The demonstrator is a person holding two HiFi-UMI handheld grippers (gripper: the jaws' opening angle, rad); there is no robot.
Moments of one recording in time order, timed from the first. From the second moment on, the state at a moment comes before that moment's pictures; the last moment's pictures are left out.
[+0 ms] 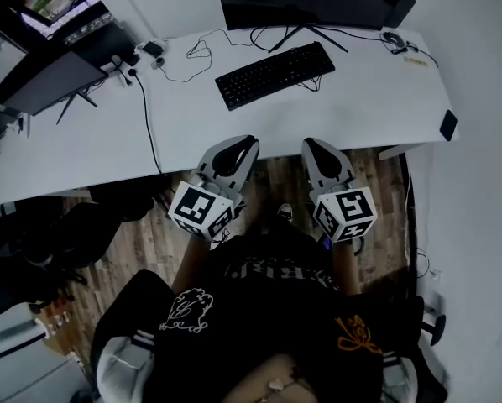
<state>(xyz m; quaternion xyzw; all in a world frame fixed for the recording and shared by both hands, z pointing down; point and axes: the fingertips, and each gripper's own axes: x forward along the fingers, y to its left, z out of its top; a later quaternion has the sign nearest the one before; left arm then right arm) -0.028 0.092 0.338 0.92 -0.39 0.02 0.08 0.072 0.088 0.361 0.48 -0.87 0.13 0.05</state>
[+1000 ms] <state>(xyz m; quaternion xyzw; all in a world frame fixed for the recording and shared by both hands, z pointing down) -0.027 0.029 0.389 0.87 -0.48 0.08 0.12 0.113 0.002 0.417 0.43 -0.88 0.19 0.06</state>
